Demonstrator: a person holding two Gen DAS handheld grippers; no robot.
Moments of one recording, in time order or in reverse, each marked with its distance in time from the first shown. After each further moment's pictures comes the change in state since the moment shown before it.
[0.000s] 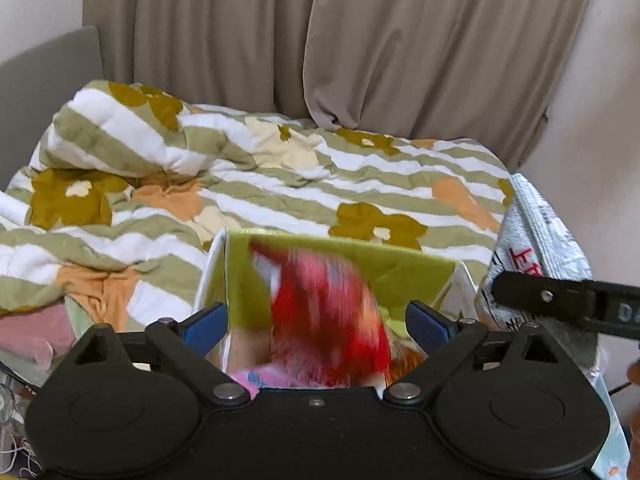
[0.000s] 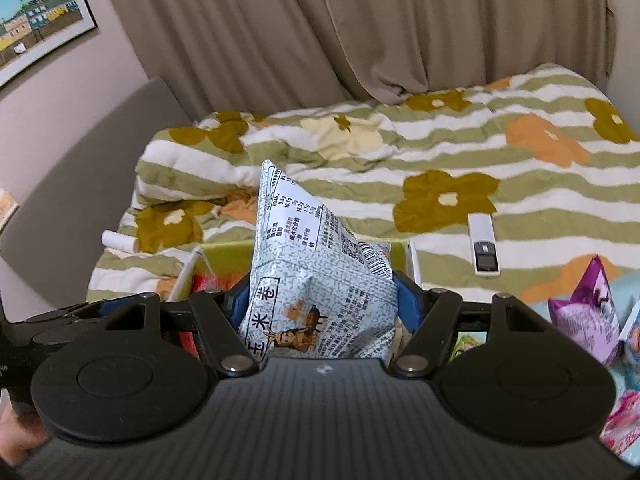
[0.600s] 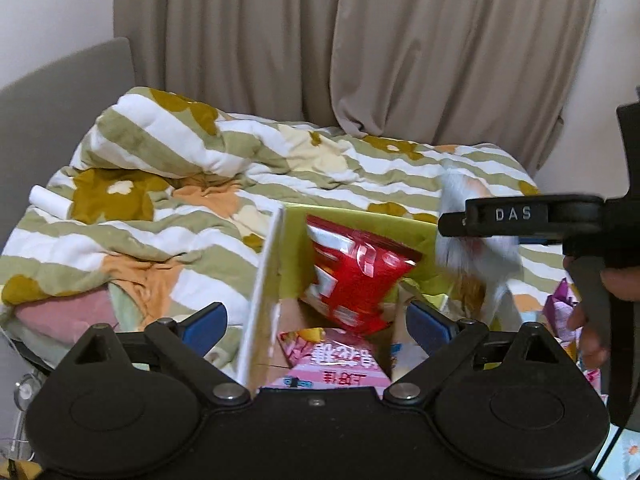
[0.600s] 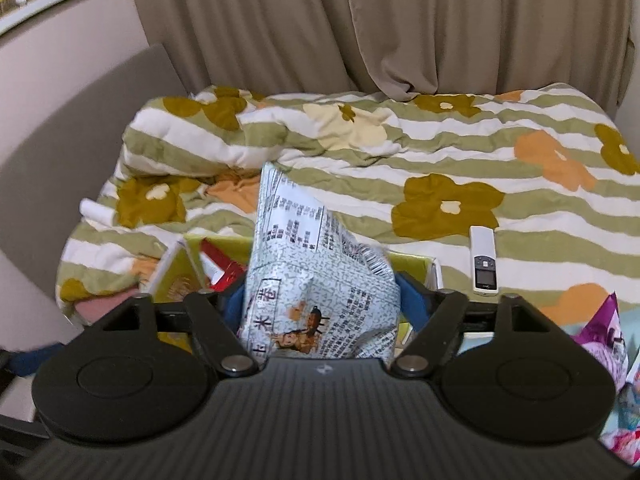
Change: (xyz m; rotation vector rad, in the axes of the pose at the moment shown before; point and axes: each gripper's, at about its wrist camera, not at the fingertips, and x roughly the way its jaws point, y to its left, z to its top) left arm -0.041 0.018 -0.029 0.003 -0.042 0.096; right arm 0.054 0.028 0.007 -0.118 0.023 -0.055
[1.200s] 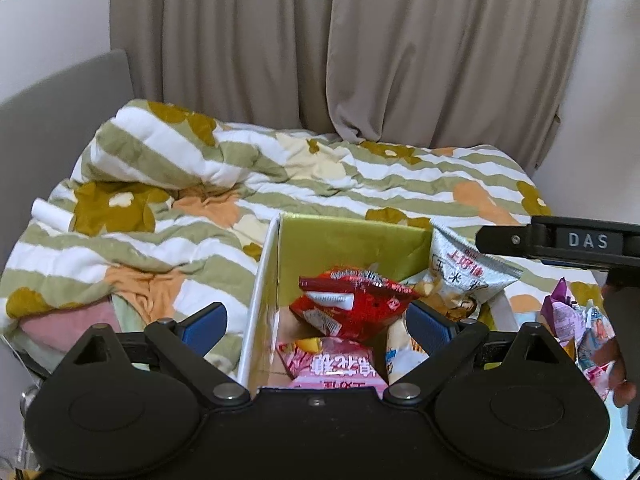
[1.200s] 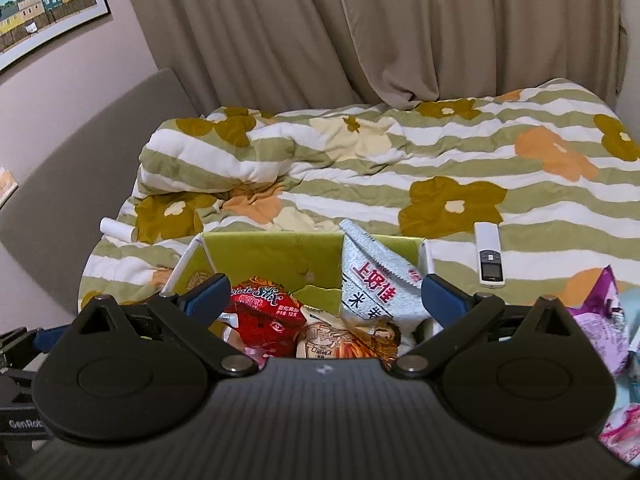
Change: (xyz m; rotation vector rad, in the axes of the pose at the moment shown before) left arm -0.009 -0.007 0.005 0.031 -0.025 0.000; right arm -0.048 -0.019 -0.016 0.069 -0.061 0.059
